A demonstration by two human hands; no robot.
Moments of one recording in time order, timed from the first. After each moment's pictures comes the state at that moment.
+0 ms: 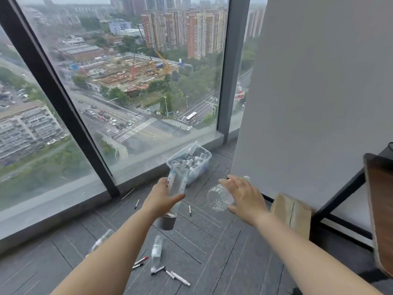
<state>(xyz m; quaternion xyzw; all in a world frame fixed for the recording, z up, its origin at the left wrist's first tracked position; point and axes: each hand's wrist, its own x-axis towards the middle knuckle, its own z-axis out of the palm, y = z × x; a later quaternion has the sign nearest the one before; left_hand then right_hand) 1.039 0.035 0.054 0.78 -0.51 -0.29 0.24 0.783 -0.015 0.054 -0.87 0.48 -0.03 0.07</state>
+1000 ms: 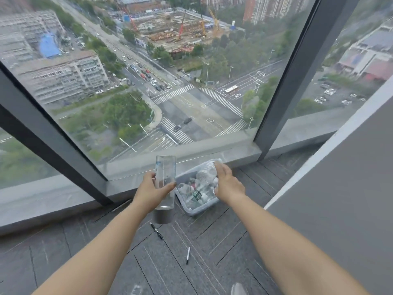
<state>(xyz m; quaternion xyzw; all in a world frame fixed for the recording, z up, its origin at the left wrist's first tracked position) 1.193 -0.421 -0.043 0.83 -0.24 -0.34 0.36 1.005 -0.568 -0.071 -0.85 0.48 0.09 0.19</state>
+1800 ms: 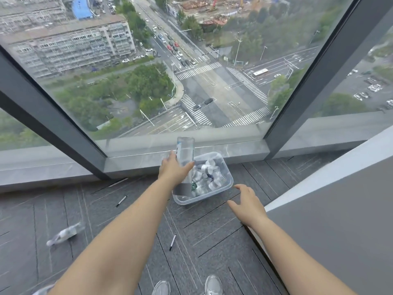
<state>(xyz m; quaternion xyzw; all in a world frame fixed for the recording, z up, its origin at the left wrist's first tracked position) 1.132 -0.579 -0.077 0.88 -0.21 -0.33 0.27 0.903 -0.656 -0.090 -0.80 0.48 0.09 0.35</state>
